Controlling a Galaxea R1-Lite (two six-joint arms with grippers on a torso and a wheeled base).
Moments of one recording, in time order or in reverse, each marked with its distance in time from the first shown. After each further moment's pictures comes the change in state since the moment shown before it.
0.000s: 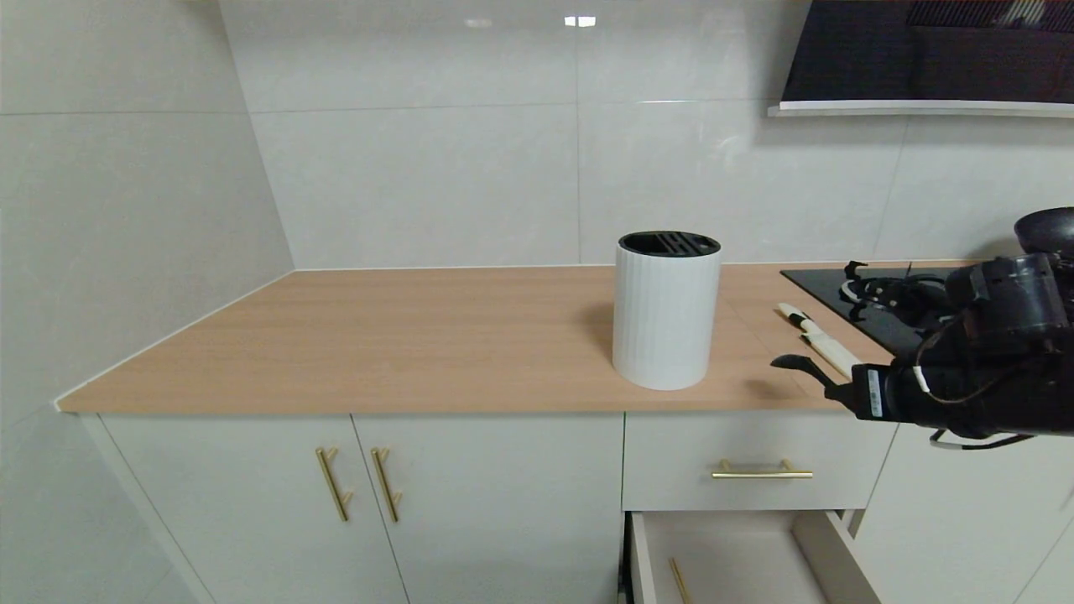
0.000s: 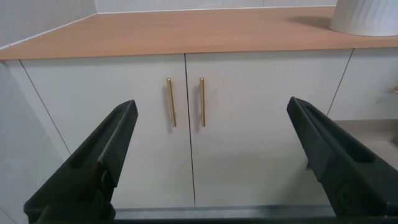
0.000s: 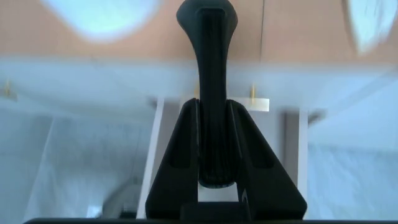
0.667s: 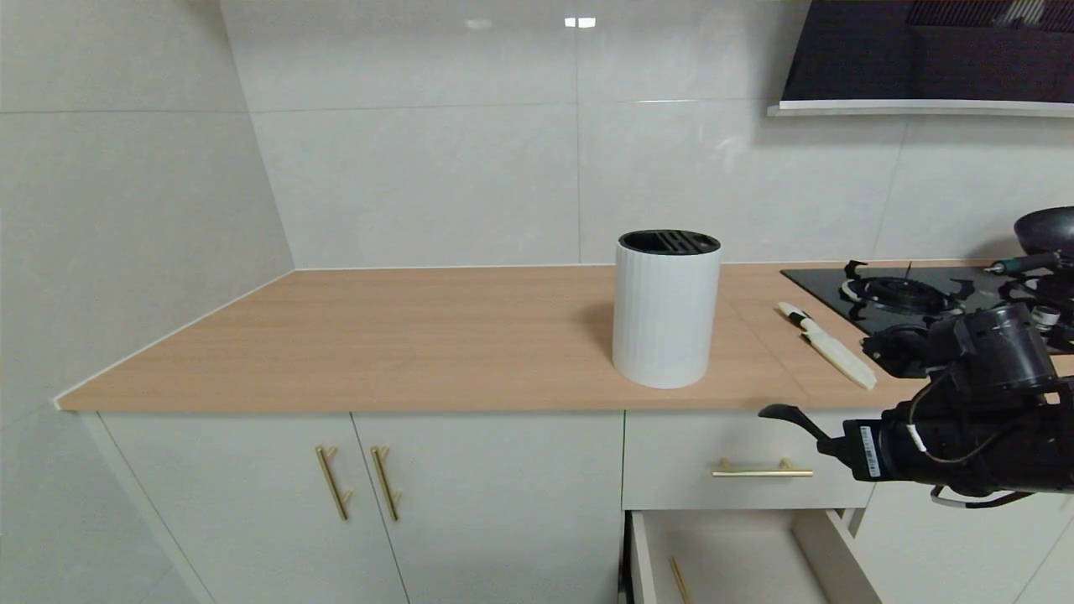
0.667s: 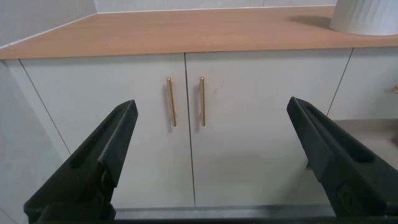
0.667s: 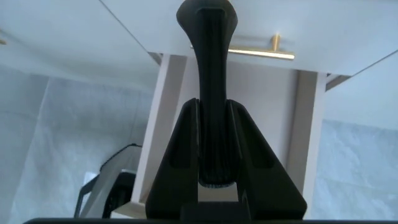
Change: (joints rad) left arm 0.000 0.000 0.000 0.000 0.000 0.000; right arm 0.074 -0.011 0.124 -0.015 -0.010 -0.001
